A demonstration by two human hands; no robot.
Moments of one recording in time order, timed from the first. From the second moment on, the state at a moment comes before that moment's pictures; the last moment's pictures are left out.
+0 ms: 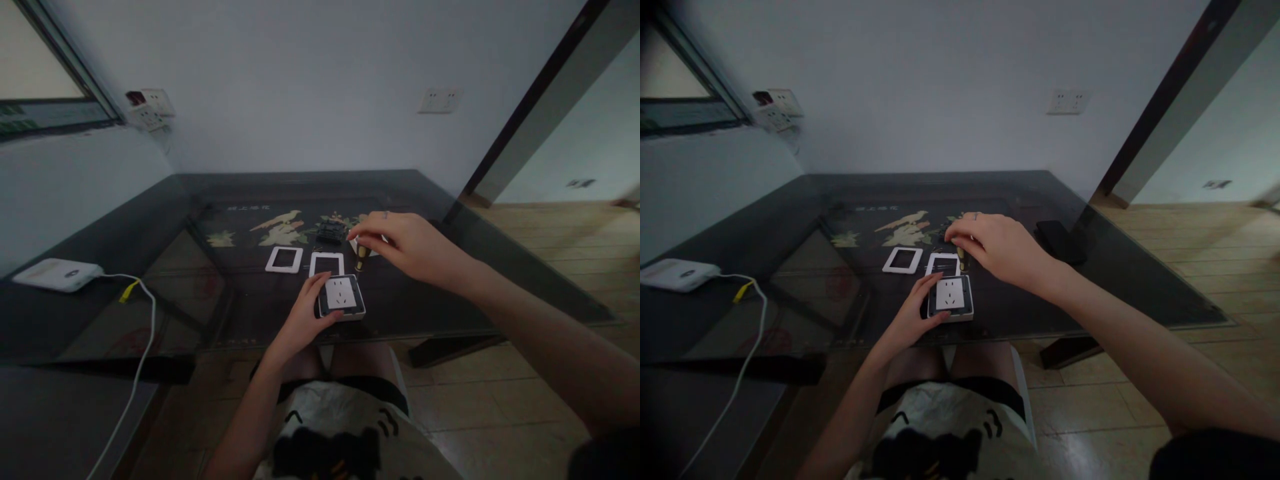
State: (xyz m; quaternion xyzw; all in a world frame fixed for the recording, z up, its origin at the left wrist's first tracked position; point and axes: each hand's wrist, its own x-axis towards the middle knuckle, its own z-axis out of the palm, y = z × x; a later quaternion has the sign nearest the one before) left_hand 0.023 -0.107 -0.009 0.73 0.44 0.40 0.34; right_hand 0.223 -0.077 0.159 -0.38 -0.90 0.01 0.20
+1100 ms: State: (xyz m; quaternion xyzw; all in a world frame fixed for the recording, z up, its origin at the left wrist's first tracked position) left_hand 0.023 -0.107 -0.012 0.73 0.43 0.41 0.34; right_hand 0.229 -0.069 0.159 -0.37 -0.91 0.01 0.18
